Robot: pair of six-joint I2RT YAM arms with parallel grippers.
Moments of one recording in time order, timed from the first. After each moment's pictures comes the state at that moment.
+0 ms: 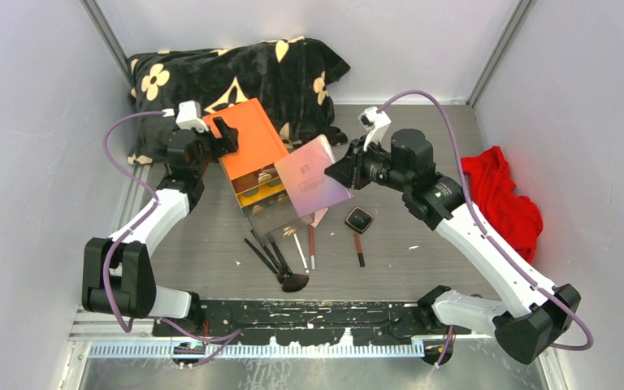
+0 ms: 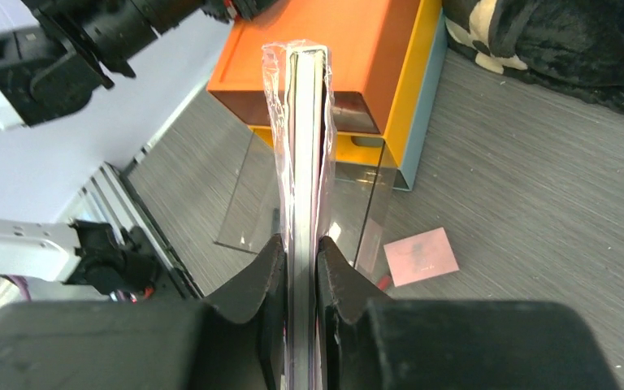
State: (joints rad) left arm -0.14 1.39 0.87 0.34 -0.03 -0.30; right arm 0.57 1.10 1.14 -0.29 -0.33 0.37
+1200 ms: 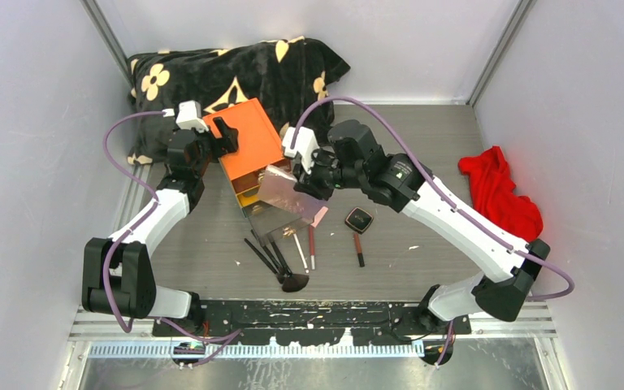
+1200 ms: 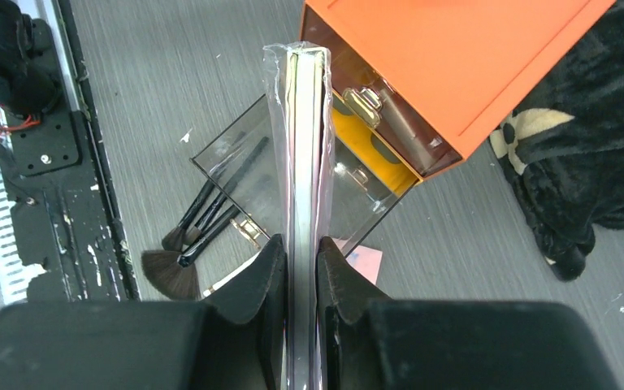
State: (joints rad) left arm -0.14 1.38 0.87 0.34 -0.03 -0.29; right arm 0.85 1.39 1.55 -0.68 -0.26 -0.29
